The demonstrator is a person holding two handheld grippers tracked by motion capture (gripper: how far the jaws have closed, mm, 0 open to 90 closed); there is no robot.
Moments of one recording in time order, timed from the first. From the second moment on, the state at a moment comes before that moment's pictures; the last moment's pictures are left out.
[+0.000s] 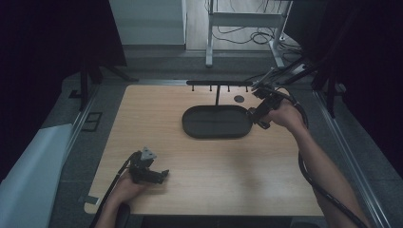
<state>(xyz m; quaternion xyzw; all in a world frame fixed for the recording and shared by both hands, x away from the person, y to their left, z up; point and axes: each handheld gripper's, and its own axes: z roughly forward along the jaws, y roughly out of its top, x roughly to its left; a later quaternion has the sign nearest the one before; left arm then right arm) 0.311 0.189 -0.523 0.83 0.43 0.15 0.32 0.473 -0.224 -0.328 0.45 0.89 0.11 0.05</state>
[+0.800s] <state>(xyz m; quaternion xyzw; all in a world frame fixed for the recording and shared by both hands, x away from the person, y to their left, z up) 0.311 0.189 -0.523 0.83 0.43 0.15 0.32 0.511 -0.220 -0.271 0.50 0.85 0.13 0.08</state>
